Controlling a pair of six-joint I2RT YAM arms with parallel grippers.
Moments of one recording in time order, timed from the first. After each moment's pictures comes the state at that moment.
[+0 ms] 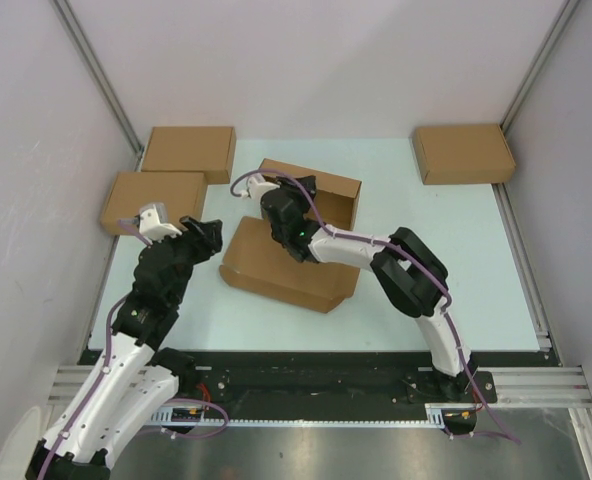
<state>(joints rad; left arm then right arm) -0.37 0.60 0.59 -0.12 -0.29 -0.59 0.92 2.15 1.56 0.35 0.97 -1.01</state>
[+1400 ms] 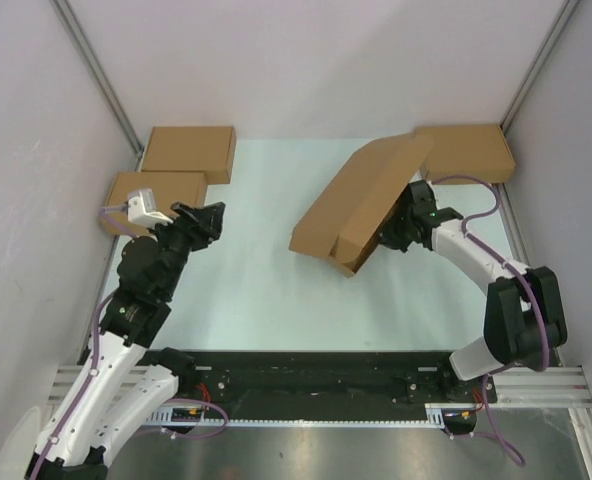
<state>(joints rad) -0.40 0.63 0.75 -0.11 -0.20 -0.64 0.29 1.52 1.05 -0.49 -0.02 0.94</state>
